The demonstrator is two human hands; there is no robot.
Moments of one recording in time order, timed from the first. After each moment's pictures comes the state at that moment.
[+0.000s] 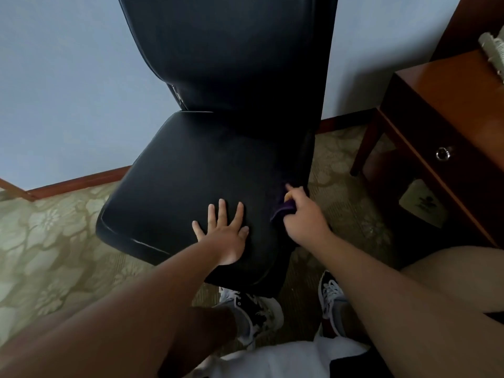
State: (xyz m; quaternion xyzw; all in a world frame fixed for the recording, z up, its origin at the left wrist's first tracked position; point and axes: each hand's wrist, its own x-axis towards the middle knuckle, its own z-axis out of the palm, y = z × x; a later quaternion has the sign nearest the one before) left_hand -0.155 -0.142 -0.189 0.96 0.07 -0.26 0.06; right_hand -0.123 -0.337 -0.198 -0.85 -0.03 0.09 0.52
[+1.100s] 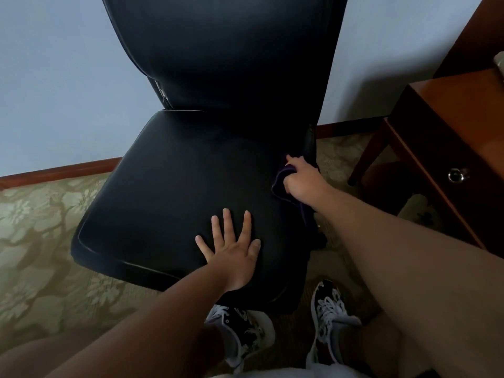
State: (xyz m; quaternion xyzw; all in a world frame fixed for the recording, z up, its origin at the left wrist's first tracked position) left_hand -0.149 -0.159 -0.217 0.96 0.07 -0.22 0.14; right_hand 0.010 -0.331 -0.190 -0.88 -0.01 0.15 0.45
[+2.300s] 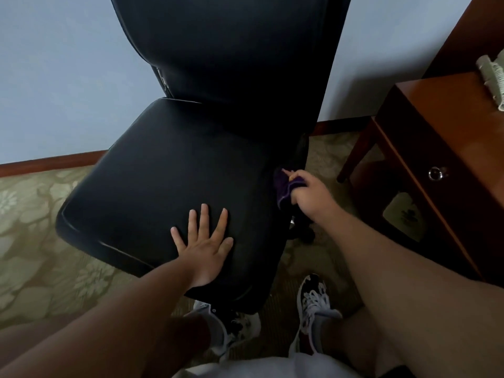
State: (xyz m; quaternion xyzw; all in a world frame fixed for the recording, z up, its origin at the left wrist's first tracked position) left_hand -0.161 -0.128 -0.214 0.96 0.04 -0.24 0.13; right_hand -0.039 -0.366 -0.200 -0.74 0.05 0.15 0.66
